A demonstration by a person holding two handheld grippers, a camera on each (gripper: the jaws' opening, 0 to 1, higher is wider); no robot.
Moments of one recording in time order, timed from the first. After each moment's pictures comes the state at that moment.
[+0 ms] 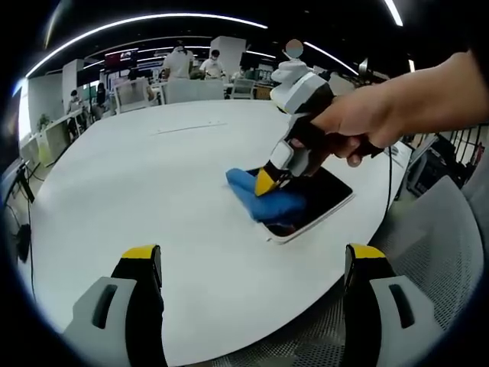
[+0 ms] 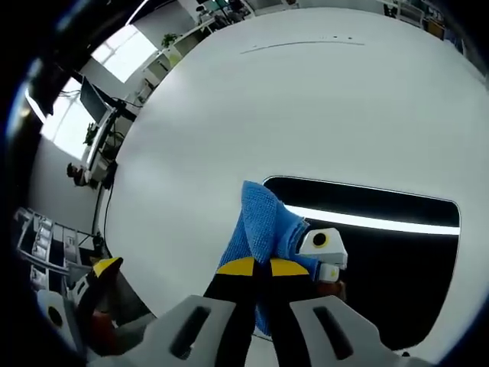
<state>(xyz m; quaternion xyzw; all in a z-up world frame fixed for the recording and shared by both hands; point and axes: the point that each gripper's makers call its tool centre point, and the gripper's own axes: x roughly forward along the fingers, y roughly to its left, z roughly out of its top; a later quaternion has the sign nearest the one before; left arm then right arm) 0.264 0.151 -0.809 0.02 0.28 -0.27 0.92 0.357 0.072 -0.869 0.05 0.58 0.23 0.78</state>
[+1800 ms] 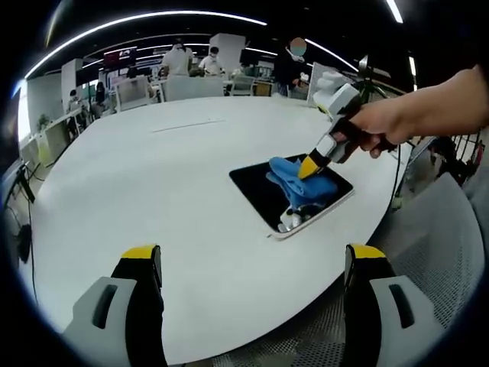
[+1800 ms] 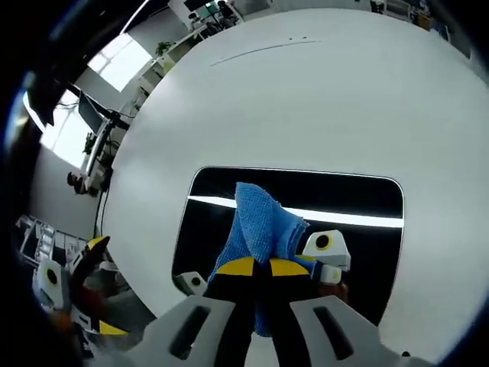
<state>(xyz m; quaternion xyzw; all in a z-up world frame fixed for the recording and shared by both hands) 0.261 0.152 -0.811 0.03 0.29 -0.27 0.92 0.356 -0.029 -0.871 0.08 0.57 0.21 0.79</state>
